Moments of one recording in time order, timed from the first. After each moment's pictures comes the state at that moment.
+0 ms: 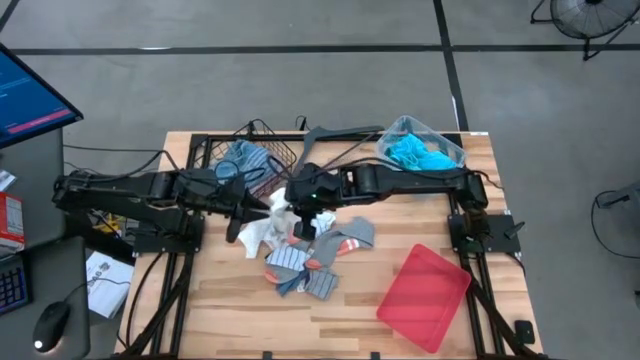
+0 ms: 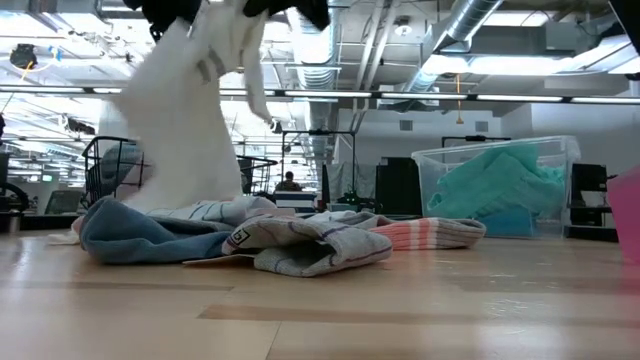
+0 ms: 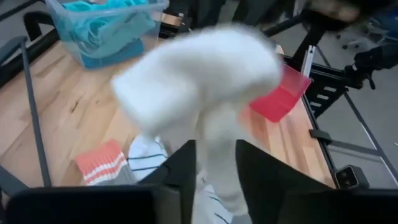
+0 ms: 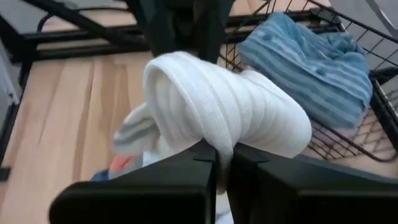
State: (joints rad) left arm -0.07 0.82 0.79 -0.39 -0.04 -0.27; right arm 0.07 2.01 2.09 -0.82 0.14 0.12
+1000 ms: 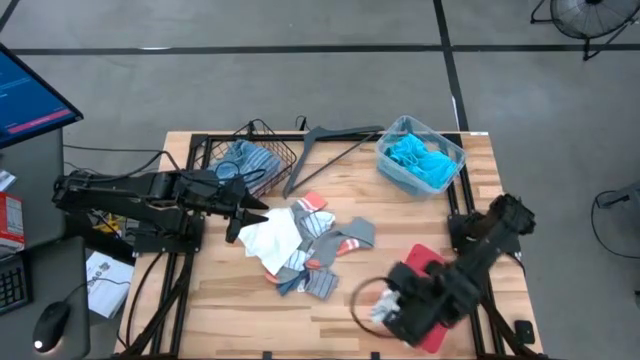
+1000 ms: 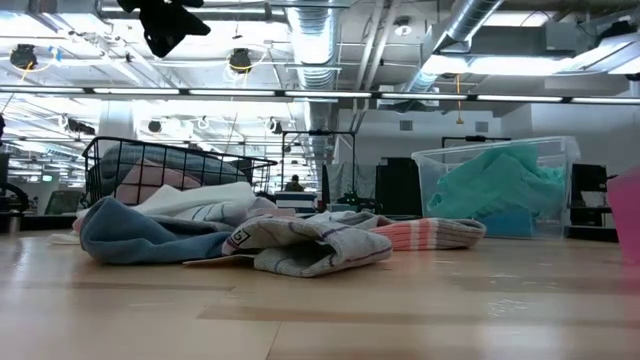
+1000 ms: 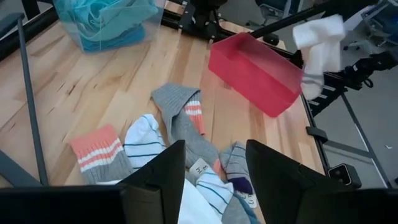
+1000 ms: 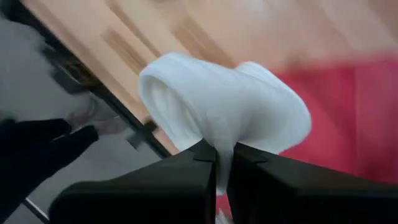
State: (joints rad) left arm -0.07 0.82 0.79 -0.43 -0.05 -0.33; right arm 0.76 1.84 1.98 -1.57 0.13 1.51
